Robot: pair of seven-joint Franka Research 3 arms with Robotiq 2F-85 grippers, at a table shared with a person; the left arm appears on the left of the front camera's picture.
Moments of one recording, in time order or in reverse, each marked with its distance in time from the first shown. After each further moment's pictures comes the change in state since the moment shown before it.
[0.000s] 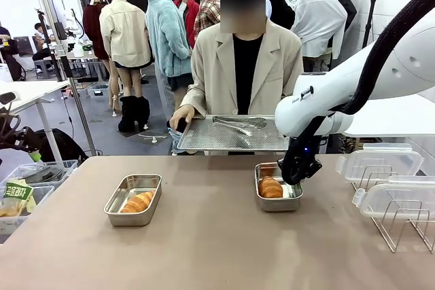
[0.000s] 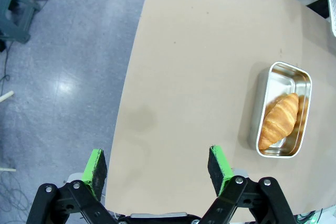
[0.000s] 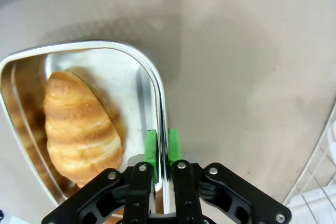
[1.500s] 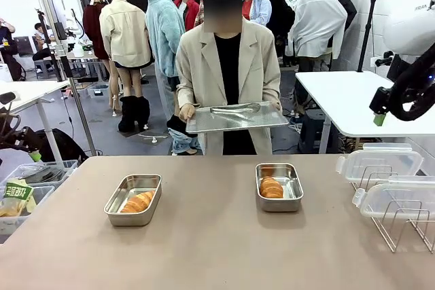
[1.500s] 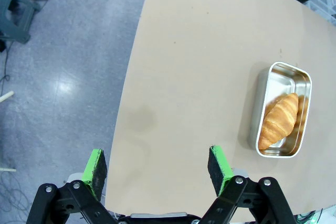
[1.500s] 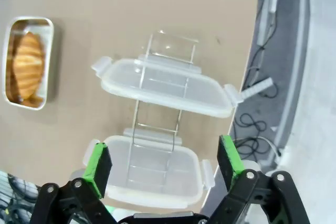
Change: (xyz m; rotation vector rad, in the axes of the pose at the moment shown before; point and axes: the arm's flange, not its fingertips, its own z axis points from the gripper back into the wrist) left arm 0.000 0.000 0.000 0.000 0.000 -0.001; right arm -0.067 -0.200 0.227 -0.081 -0.226 0.222
